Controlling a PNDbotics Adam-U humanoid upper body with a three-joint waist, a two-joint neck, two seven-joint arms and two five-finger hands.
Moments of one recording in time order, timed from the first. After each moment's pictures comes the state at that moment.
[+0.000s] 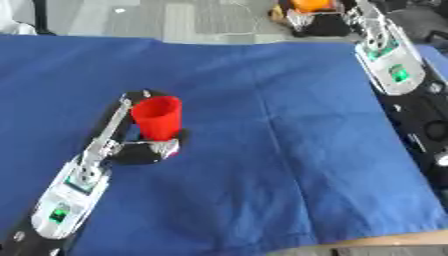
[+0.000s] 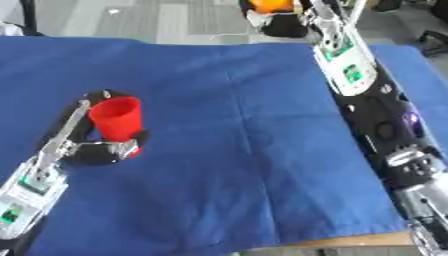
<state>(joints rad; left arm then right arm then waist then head) -0.55 0.23 -0.41 -1.47 -0.12 -0.11 -0.04 -0.88 -0.45 0.15 -1.26 0.30 -0.33 0.02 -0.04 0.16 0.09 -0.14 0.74</state>
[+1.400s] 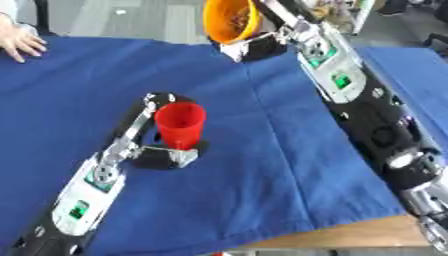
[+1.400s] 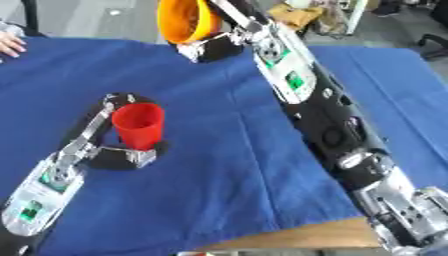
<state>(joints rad) -0.60 0.18 -0.44 -1.43 -0.26 -0.22 -0.07 -0.92 -0.31 0.27 -1.29 0.48 -0.43 0.14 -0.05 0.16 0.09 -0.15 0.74</state>
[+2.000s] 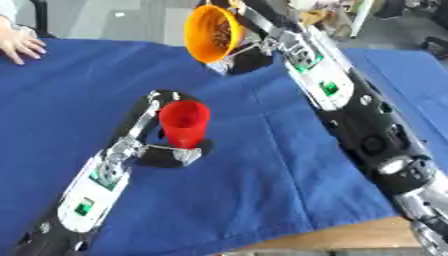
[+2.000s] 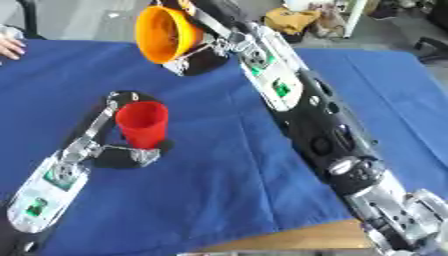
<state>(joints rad) -0.61 0.17 -0.44 -1.41 -0.27 -0.24 -0.07 -0.92 -0.29 0.30 -1.36 0.57 -0.49 0.15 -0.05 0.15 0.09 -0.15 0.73</state>
